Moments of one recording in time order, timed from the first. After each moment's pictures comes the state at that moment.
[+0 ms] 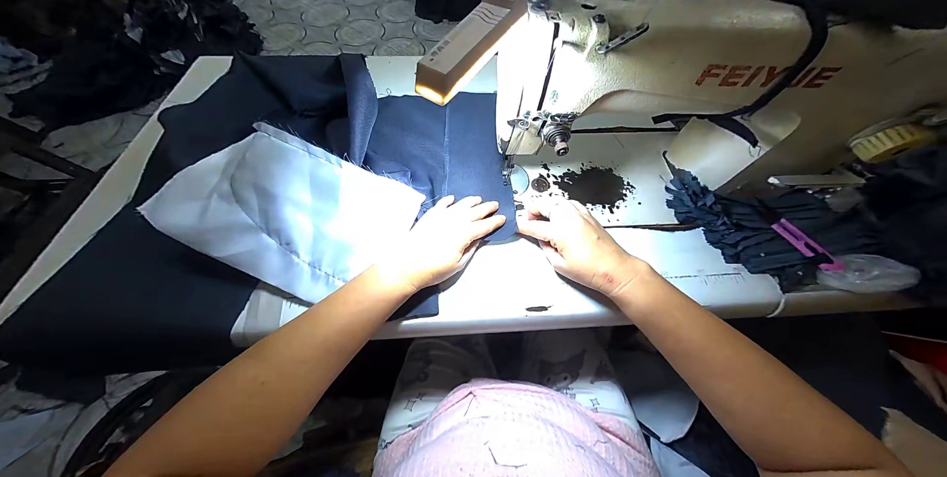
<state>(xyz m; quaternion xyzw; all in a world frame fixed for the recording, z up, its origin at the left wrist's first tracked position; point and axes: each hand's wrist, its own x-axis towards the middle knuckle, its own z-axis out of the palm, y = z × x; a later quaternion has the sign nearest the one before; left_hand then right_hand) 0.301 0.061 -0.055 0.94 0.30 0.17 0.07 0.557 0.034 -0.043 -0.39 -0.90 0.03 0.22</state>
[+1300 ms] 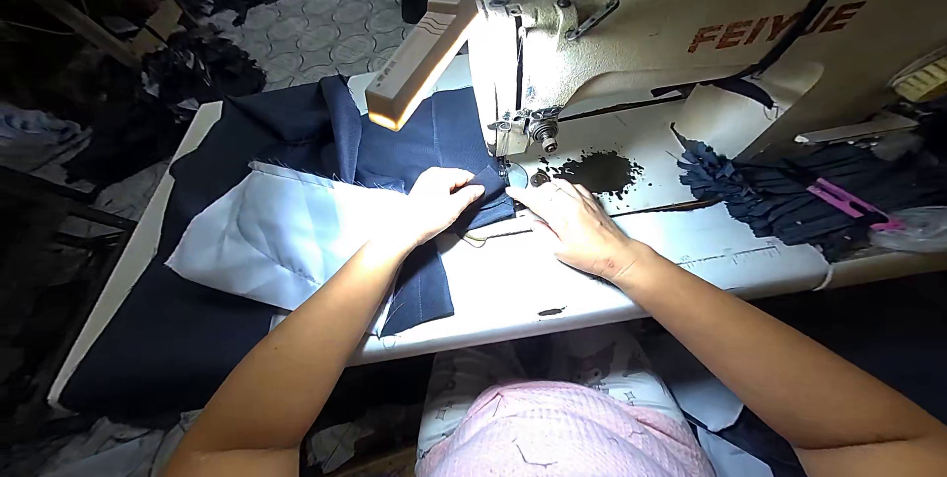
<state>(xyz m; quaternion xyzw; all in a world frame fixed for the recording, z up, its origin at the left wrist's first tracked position) 0.307 0.112 -0.011 0.83 0.42 0.23 0.29 0.548 0.045 -0.057 -0.46 -0.85 0.03 0.27</state>
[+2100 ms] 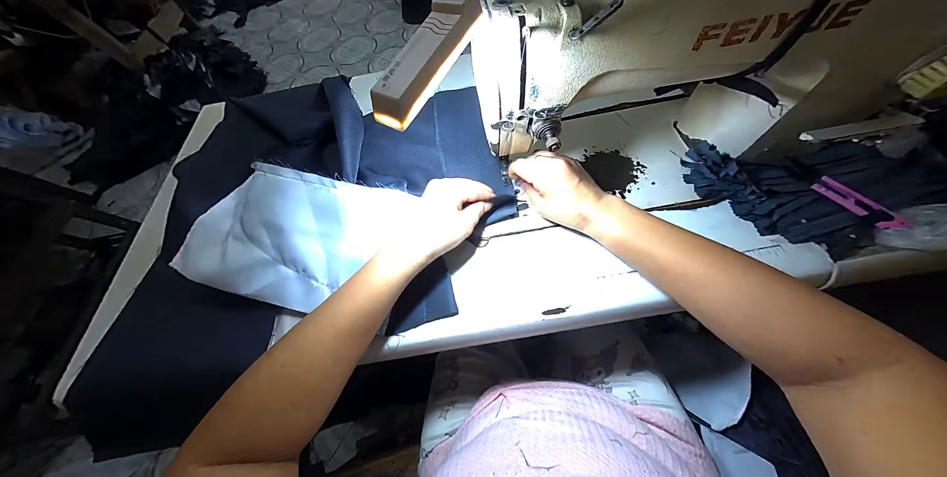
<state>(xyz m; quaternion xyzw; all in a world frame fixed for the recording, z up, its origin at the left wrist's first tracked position) 0.309 0.096 -0.019 0.88 0.35 0.25 0.21 0.541 0.100 -0.043 -0.41 -0.86 0.04 0.29</state>
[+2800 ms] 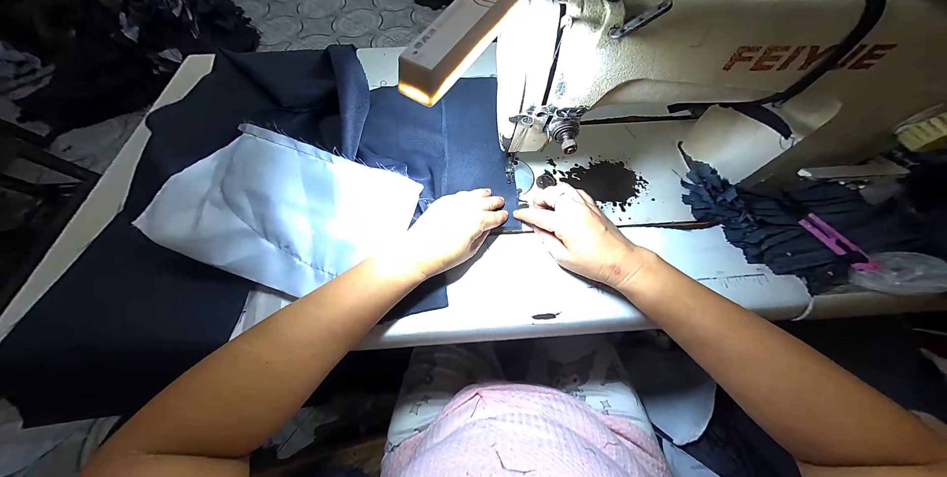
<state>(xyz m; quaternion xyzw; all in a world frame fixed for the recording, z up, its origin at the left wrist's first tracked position) 0.312 0.083 -0.047 0.95 0.24 0.20 0.05 0.558 0.049 -0.053 -0.40 -0.88 0.03 0.23</state>
